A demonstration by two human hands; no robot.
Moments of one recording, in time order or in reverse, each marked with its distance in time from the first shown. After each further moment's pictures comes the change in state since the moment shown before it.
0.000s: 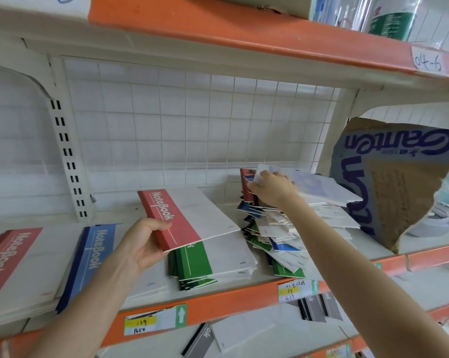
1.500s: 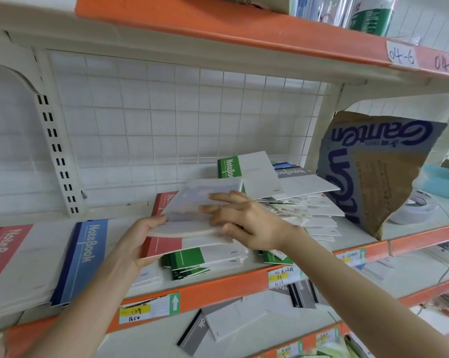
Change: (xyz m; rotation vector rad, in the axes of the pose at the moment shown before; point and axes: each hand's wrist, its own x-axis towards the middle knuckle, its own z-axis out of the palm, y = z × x) left_hand -0.003 -0.015 -0.003 0.152 0.047 -0.026; right_hand -0.086 -0.010 0.017 0.195 0.214 -1.101
